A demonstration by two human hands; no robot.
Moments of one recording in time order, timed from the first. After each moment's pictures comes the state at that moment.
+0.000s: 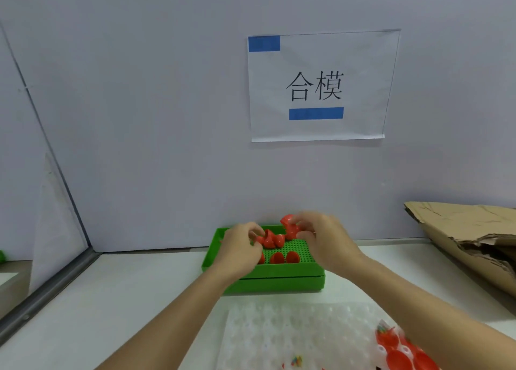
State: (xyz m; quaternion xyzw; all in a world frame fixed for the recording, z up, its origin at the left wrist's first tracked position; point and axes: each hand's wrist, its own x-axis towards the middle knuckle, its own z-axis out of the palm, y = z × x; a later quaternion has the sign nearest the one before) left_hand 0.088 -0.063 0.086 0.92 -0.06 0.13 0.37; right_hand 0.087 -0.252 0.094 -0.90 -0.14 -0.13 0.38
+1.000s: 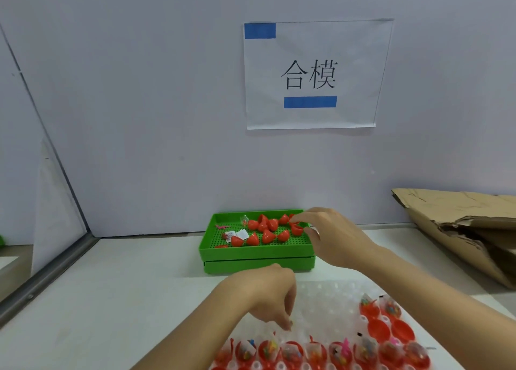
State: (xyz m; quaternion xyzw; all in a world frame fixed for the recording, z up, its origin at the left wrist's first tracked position) left_hand 0.011 -0.104 0.091 0.93 -0.28 -0.22 0.05; right_hand 0.060 -0.280 0.091 -0.95 -0.21 -0.16 0.16
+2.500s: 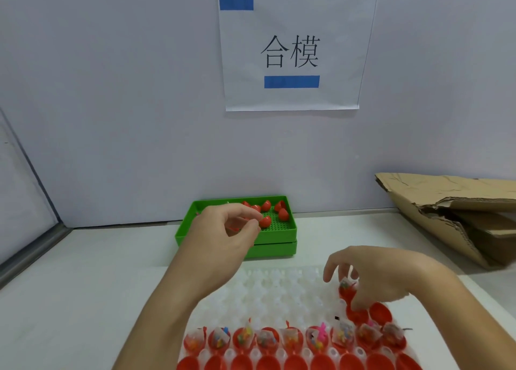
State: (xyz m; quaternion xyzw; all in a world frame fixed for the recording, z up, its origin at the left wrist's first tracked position) left_hand -0.036 -0.090 0.126 0.87 -0.09 0.12 0.48; right_hand -0.005 -0.343 0.089 -0.96 -0.11 0.22 0.10
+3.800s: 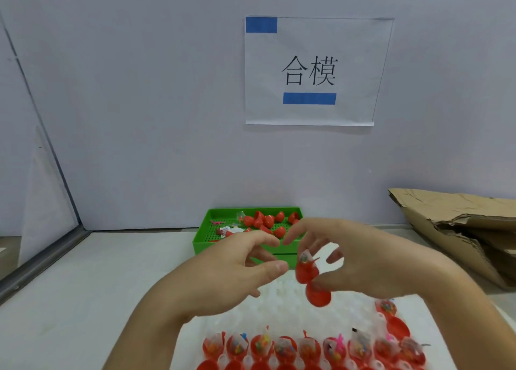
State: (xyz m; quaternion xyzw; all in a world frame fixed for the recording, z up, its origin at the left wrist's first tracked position) left_hand -0.055 -0.063 0.137 0.88 -0.17 -0.09 0.43; right_hand -0.036 -0.287 0.146 -0.92 -0.28 0.05 0.27
